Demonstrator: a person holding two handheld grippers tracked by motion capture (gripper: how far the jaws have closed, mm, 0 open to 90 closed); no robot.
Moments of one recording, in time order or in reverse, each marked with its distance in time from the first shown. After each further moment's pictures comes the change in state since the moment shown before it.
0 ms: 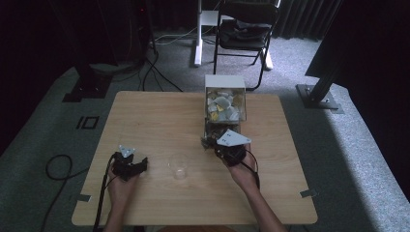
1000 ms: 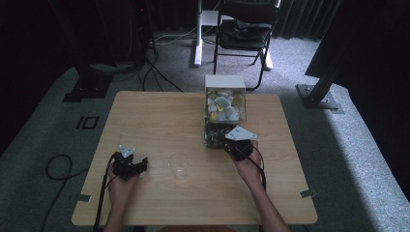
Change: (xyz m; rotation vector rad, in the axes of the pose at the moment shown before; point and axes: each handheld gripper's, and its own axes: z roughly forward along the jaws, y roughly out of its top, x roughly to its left) left arm 0.000 0.000 0.000 -0.003 0.001 -0.002; right arm -0.031 -0.020 0.008 0.055 -0.101 0.062
